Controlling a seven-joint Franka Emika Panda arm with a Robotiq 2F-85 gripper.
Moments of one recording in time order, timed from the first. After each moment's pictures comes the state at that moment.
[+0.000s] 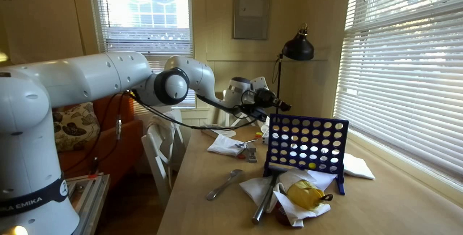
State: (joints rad) arm 0.49 1.37 -0.20 -0.49 -1.24 1.12 1.43
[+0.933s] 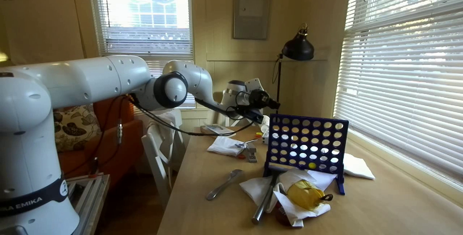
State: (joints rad) arm 0.52 1.41 -0.25 -0.45 -1.24 0.95 1.42
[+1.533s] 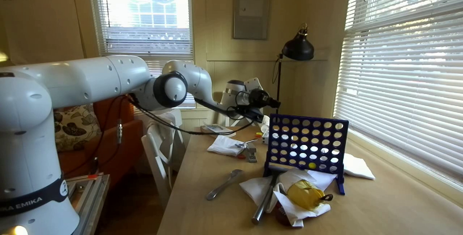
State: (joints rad) arm 0.52 1.41 -0.26 -0.45 -1.24 0.98 1.44
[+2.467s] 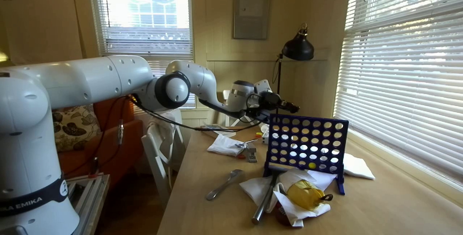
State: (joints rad) arm 0.47 1.41 -0.26 -0.45 -1.24 1.23 1.45
